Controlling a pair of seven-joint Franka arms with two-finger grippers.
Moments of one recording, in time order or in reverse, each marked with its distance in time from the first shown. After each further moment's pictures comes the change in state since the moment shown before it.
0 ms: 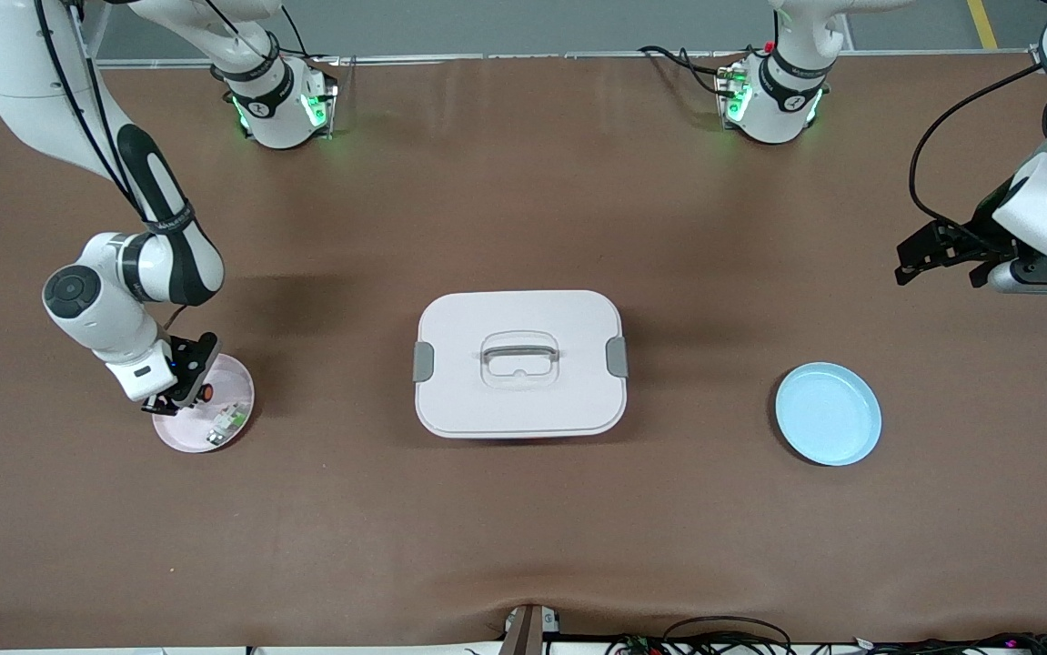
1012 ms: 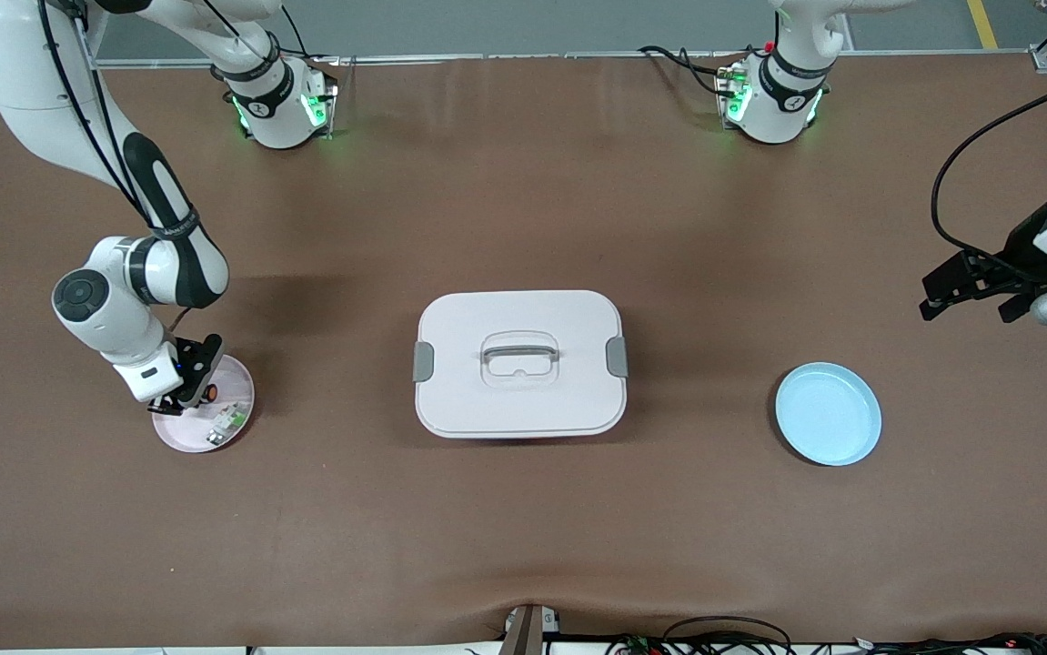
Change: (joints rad) left arm -0.009 0.119 0.012 0.174 0.001 0.009 0.000; right arm -0.002 0.023 0.000 0.000 0.000 0.019 -0.001
